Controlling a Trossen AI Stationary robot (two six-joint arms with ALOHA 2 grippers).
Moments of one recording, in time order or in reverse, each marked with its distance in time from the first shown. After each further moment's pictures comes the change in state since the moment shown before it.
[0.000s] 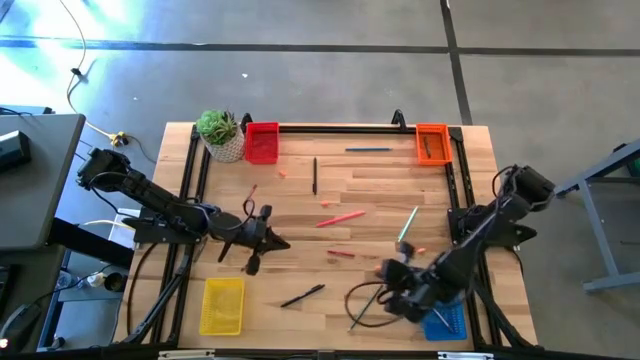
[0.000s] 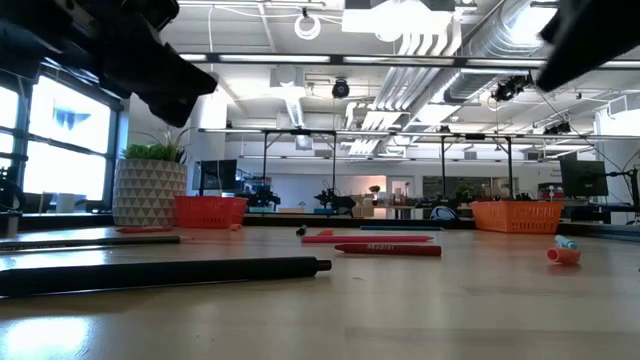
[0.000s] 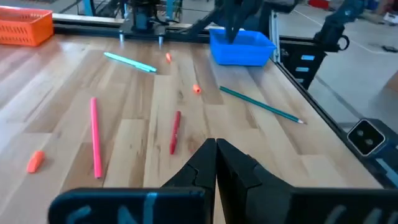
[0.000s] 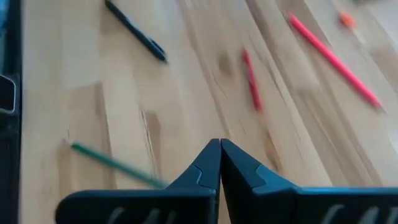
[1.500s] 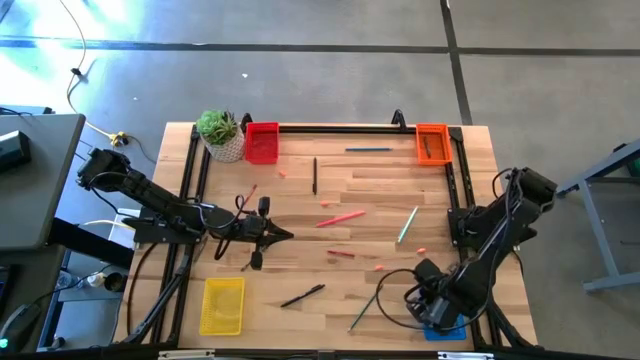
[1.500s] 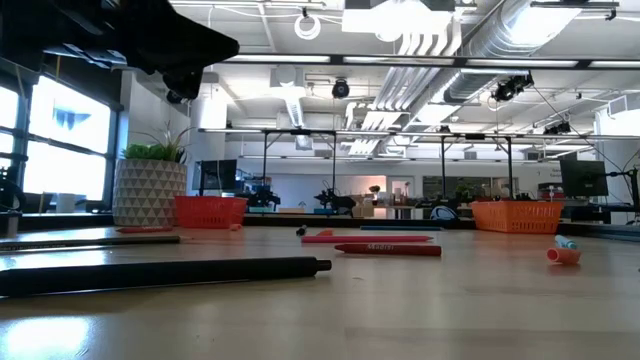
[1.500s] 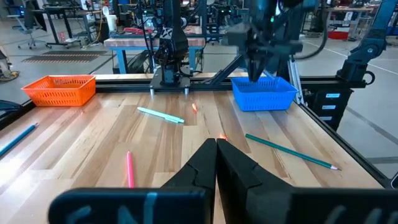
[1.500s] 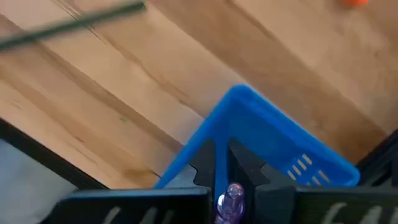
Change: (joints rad) left arm 0.006 0.000 0.000 0.180 -0.107 0.131; right arm 0.199 0.001 0.083 -0.498 -0.518 1.021
